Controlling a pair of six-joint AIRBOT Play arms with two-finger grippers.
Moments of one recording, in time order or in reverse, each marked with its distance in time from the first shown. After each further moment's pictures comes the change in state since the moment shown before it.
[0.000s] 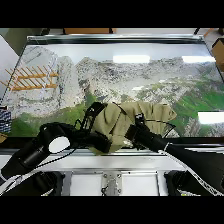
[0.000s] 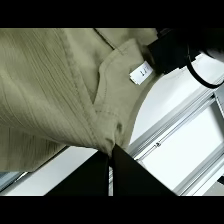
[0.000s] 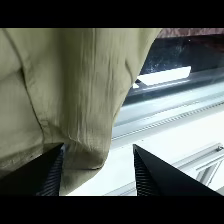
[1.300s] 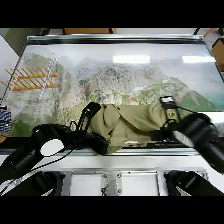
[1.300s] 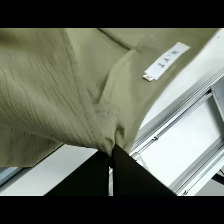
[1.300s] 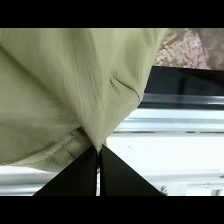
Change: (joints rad) left arm 0.008 0.057 0.000 0.003 -0.031 -0.003; right arm -0.229 0.591 0.094 0.104 0.102 -0.308
